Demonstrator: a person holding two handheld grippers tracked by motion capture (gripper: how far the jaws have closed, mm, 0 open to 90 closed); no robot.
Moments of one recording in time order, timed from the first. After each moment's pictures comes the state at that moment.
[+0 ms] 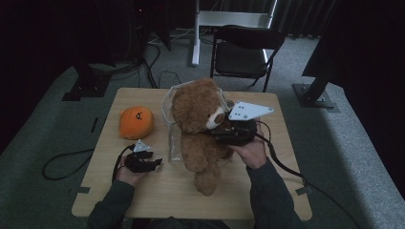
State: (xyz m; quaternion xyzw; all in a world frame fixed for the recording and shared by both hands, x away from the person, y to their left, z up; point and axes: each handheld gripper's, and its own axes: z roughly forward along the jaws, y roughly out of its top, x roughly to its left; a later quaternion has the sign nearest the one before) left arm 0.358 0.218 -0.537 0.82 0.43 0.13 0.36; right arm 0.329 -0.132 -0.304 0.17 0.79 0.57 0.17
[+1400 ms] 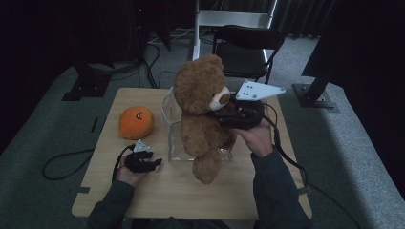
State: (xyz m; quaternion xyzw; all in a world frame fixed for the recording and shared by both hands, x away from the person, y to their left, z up) left arm 0.358 0.218 -0.537 0.82 0.43 0.13 0.36; right arm 0.337 -0.138 -0.254 0.17 0.77 0.58 0.19
